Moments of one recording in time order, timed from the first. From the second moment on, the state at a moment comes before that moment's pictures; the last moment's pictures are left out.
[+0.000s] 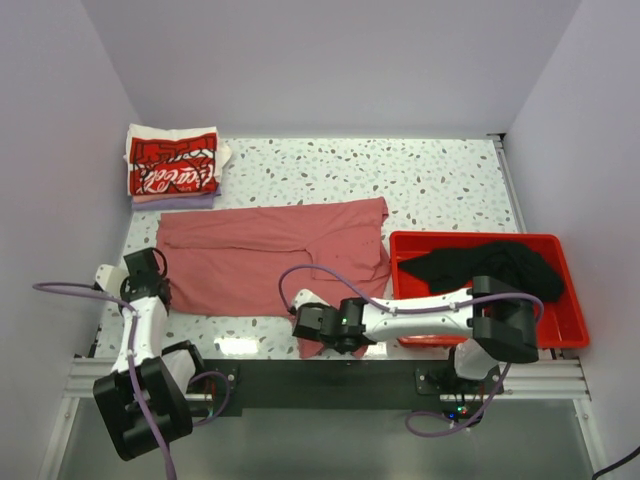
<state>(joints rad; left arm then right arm) 0.41 0.94 0.38 -0.39 -0.42 -0.91 1.41 1.62 0.98 -0.72 0.36 0.38</state>
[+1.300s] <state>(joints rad) 0.40 1.22 0.63 -0.33 -0.29 -0.87 0.82 1.80 1.56 -0.84 0.43 0.00</state>
